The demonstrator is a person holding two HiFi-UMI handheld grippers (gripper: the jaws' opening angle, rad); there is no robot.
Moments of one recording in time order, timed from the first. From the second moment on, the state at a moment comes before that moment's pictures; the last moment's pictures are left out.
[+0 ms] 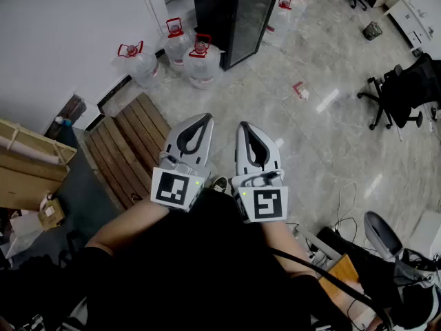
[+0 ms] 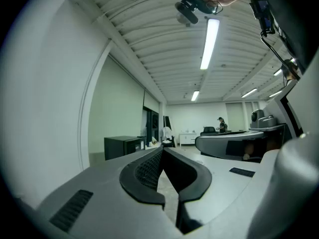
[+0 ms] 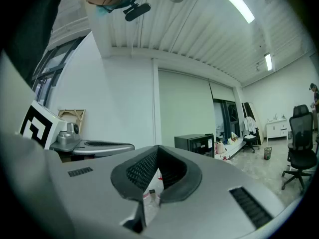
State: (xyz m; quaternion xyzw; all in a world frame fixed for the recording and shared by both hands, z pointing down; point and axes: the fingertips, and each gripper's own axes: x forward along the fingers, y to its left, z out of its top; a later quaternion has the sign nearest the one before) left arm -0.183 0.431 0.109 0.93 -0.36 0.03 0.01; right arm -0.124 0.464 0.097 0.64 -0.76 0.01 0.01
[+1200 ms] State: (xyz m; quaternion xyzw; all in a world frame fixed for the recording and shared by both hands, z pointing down) left arm -0.136 0.181 0.219 0.94 -0.33 -0.01 0.00; right arm -0.028 0.226 0.190 0.71 -0.71 0.00 -0.02
